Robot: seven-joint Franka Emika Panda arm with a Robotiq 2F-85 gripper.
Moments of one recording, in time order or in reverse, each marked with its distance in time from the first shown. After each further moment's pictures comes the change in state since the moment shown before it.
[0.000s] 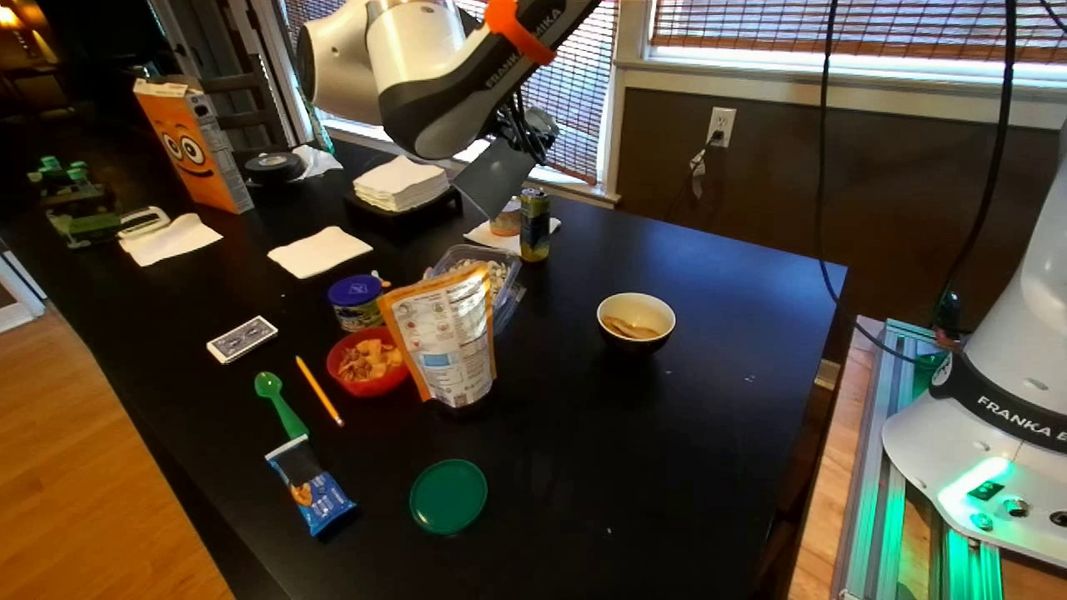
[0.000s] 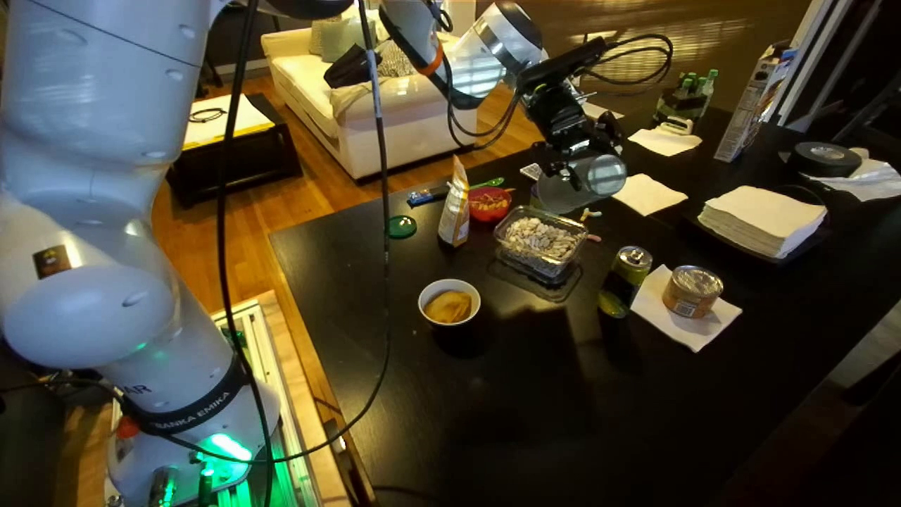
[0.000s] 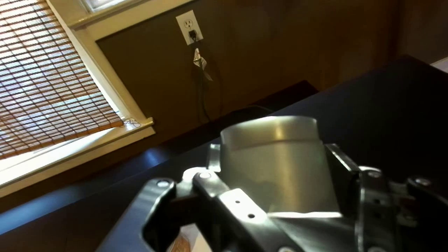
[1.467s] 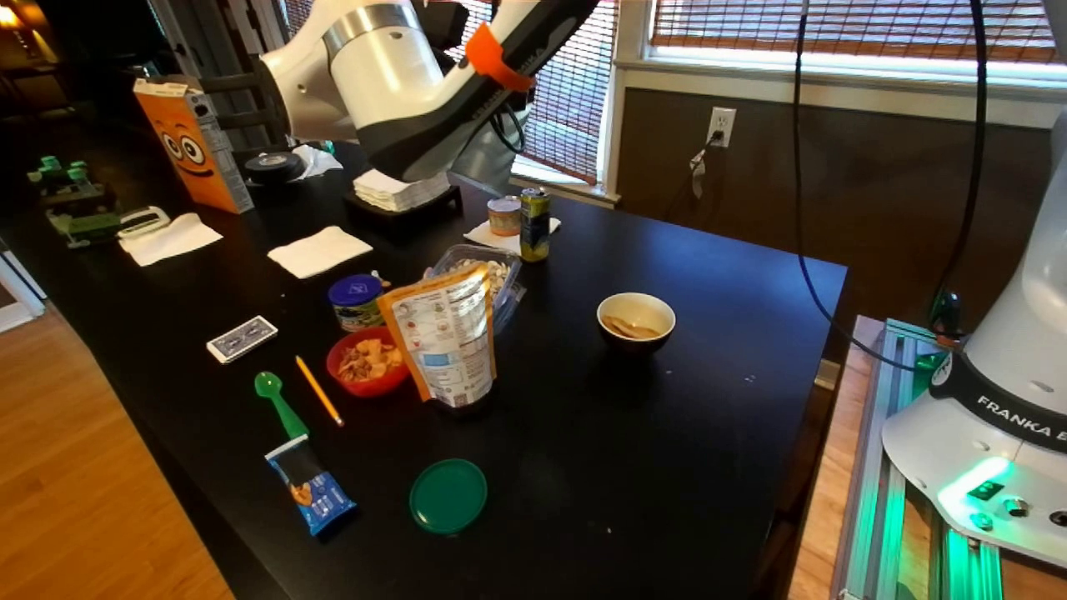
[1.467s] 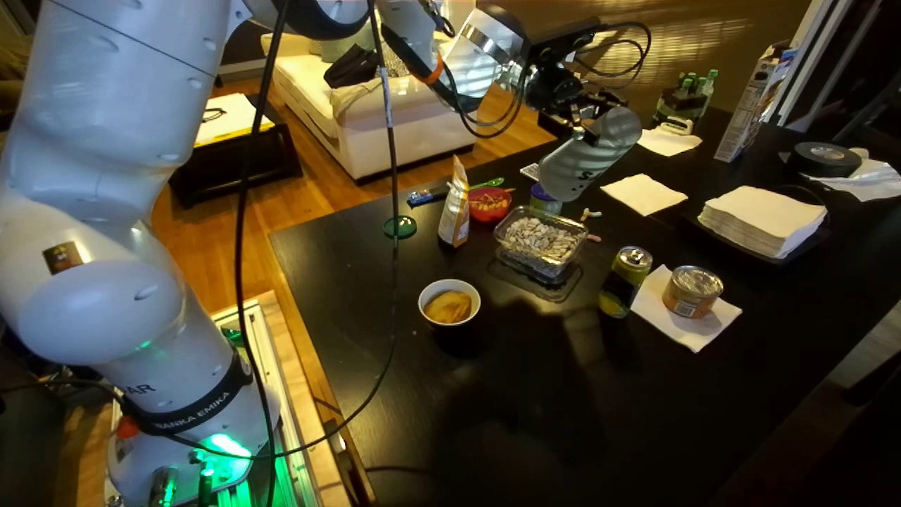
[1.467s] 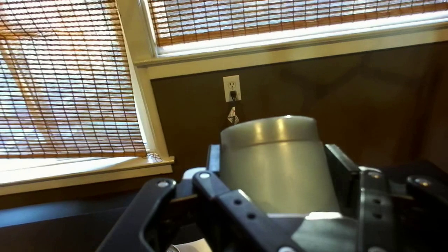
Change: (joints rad) arm 0.062 0.075 0.010 0.104 -0.229 -0.153 -0.288
